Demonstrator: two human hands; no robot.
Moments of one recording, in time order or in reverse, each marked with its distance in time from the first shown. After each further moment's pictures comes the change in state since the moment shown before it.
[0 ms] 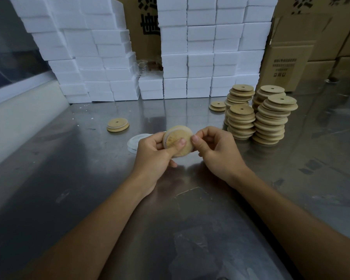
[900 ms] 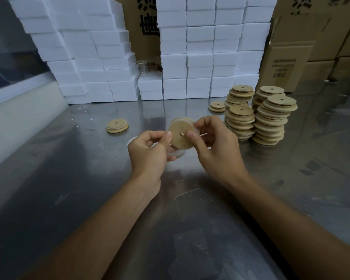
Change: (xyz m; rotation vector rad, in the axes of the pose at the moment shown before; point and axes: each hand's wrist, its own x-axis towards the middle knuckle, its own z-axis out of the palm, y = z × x) left_hand -0.003 0.014 0.012 -0.127 0.375 -0.053; right_hand 0.000 -0.003 0.005 -0.148 0.125 -0.237
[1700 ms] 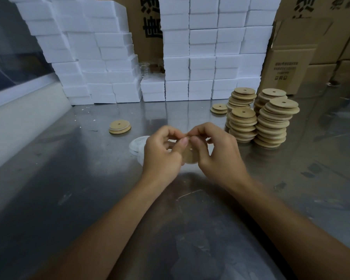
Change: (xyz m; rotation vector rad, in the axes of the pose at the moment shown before) left_hand -0.005 -0.002 -0.001 0.271 -0.282 0.307; right_hand -0.002 -0.004 -0.003 -0.193 -0.072 -0.168
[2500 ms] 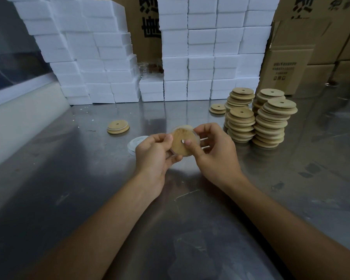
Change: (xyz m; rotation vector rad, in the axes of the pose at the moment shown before) left_hand 0.007 0.003 -0.001 -0.498 0.108 -0.478; right_hand -0.001 0.000 0.009 0.271 0.077 0.313
